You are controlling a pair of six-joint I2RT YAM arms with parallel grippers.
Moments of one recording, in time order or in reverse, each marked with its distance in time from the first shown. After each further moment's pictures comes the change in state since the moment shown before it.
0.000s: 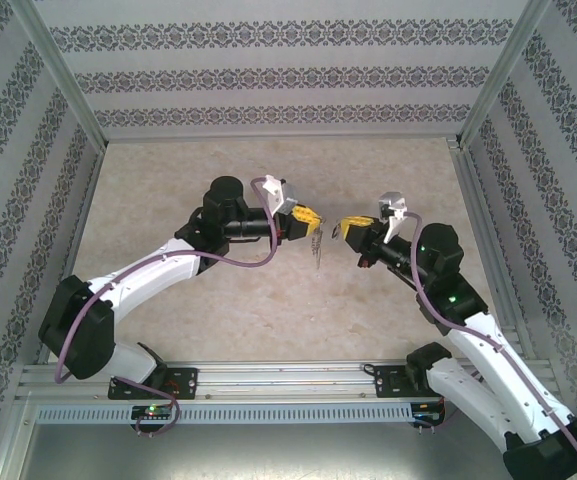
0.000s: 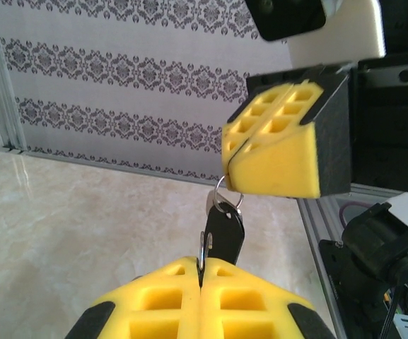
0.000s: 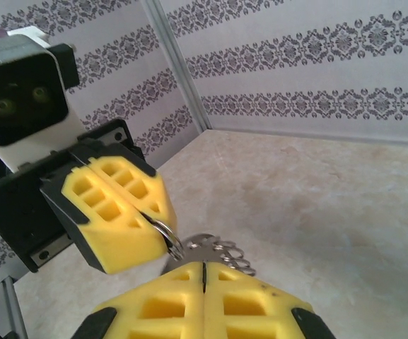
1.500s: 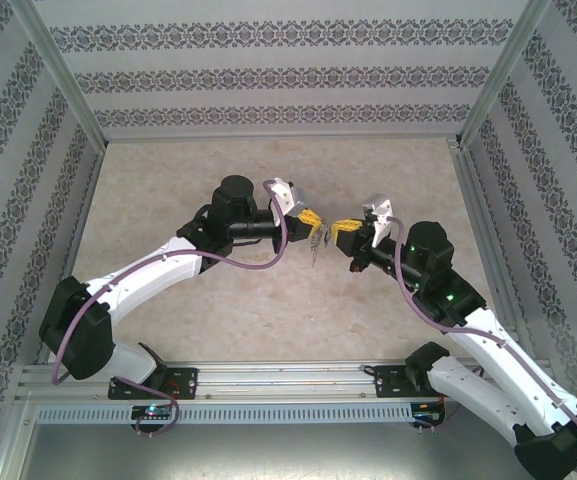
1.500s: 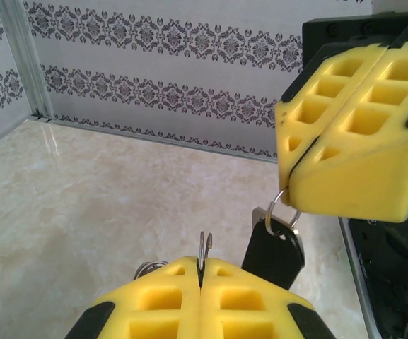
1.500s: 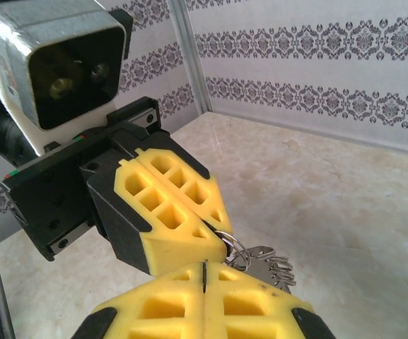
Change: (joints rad) left arm -0.034 0.000 0.051 -0.172 -0.123 0.093; right arm 0.114 0.027 0.051 -0.090 0.092 -0.137
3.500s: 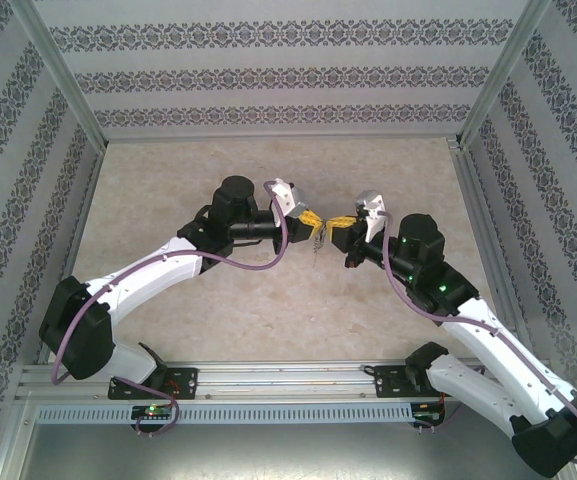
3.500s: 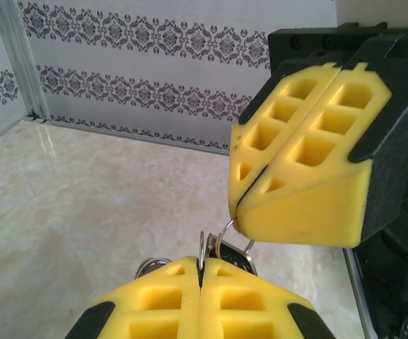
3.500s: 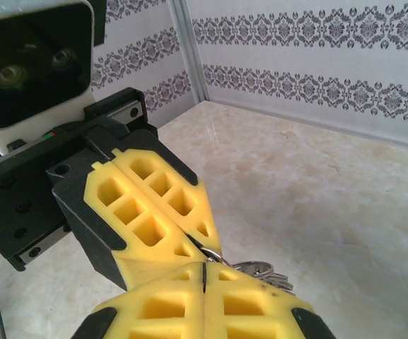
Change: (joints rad) left arm -0.006 0.000 0.000 0.000 0.005 -0.001; right arm 0.000 0.062 0.027 0.004 0.000 -0.024
